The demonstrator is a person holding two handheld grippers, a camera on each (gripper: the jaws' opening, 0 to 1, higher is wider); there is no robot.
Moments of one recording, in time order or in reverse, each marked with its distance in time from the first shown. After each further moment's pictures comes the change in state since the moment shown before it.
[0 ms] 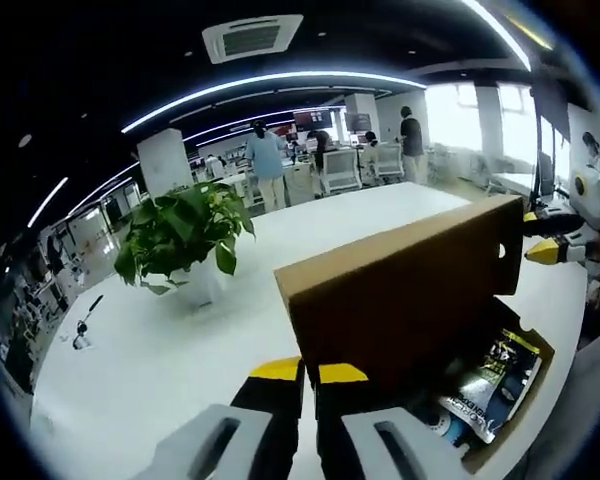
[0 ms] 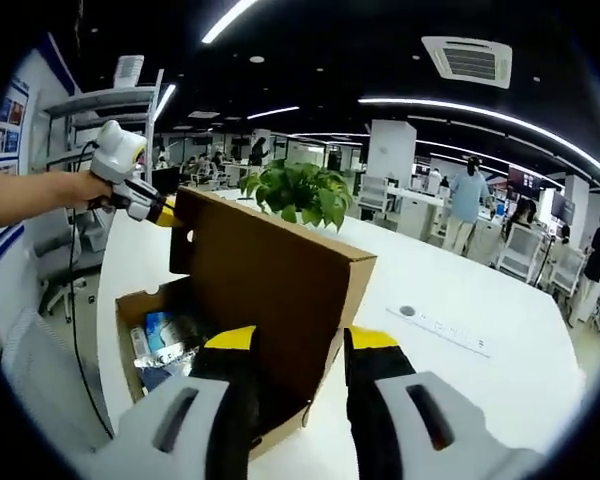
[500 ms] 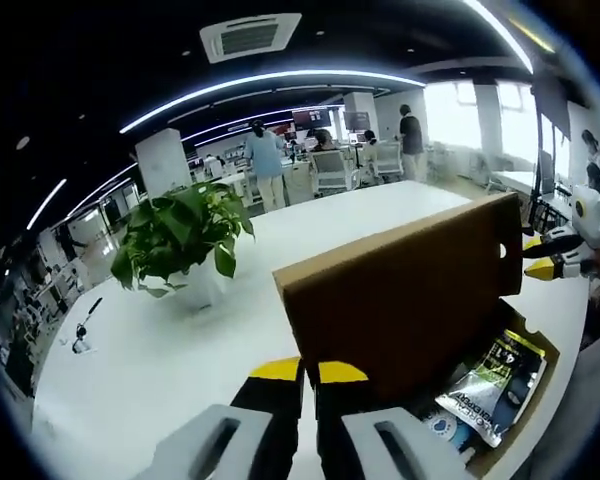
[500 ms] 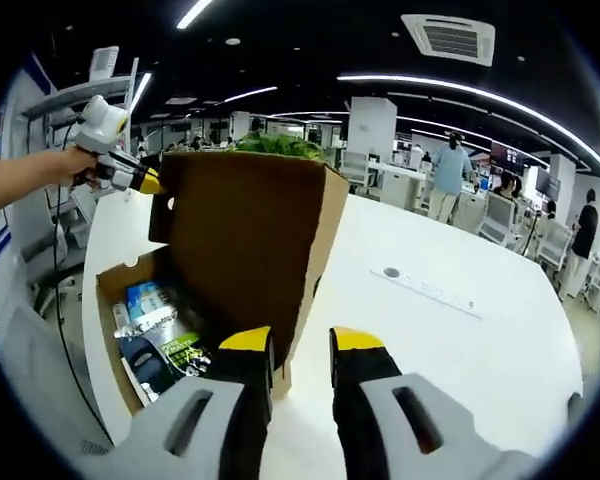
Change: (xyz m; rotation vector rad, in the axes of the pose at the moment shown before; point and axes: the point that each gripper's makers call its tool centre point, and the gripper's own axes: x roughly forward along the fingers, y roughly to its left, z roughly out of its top) left arm 0.012 0.002 0.007 0.011 0.007 0.000; right arm -0.003 -0.017 -0.051 0.055 0.095 -0.058
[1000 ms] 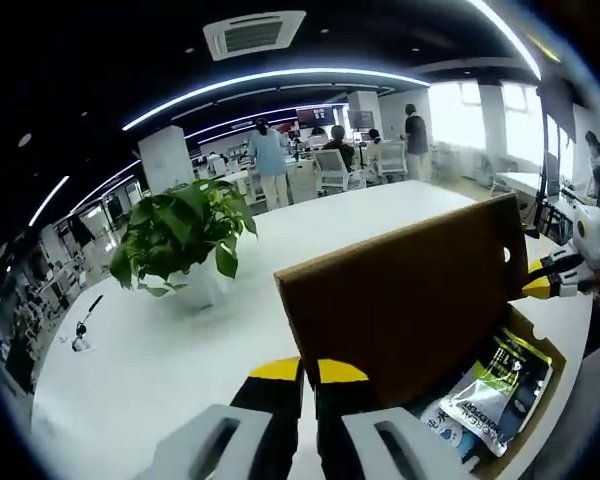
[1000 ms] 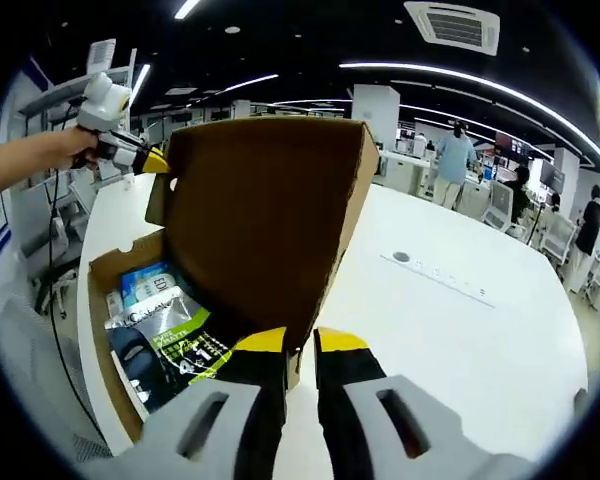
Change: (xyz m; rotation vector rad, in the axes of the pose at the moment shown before) left arm 0.012 0.003 0.002 -0.015 0.003 0.015; right arm 0.026 0.009 -0.017 -0.006 0.057 0.010
